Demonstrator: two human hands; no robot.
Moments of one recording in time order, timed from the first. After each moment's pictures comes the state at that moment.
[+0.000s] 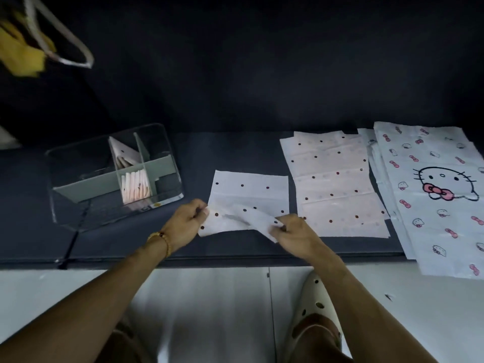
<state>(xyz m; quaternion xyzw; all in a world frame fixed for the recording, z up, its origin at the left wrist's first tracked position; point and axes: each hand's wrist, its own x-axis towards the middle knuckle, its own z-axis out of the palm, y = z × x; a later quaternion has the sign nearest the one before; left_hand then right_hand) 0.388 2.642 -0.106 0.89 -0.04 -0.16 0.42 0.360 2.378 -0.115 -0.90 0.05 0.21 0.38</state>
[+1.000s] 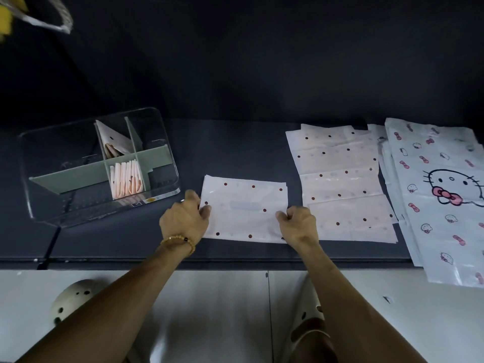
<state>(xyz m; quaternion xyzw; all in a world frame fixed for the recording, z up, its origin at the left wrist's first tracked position) 0.402 2.625 -0.140 0.98 0.10 -0.03 0.15 0.389 2.395 -0.143 -0.91 0.24 0.12 0.31</state>
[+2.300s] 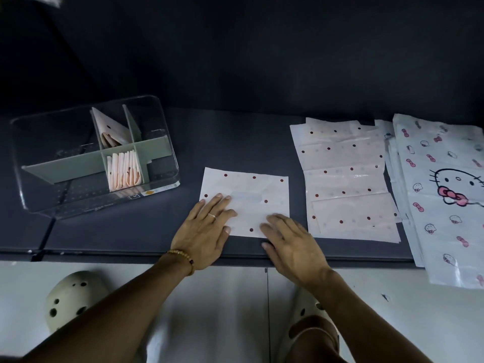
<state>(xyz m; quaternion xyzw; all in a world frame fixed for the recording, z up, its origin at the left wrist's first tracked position) 0.373 2.623 -0.174 0.97 -0.24 -0.07 0.07 0.339 2.384 -0.154 -0.97 -0.23 0.03 0.05</state>
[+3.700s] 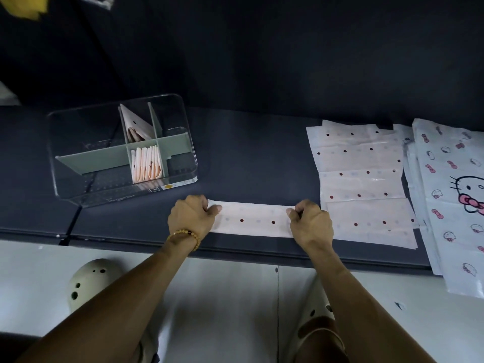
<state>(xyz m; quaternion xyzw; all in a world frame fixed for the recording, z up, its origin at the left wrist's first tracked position) 0.391 2.644 -0.145 0.96 0.17 -0.09 0.22 0.383 2.405 -0.147 -0.95 0.20 0.08 0.24</state>
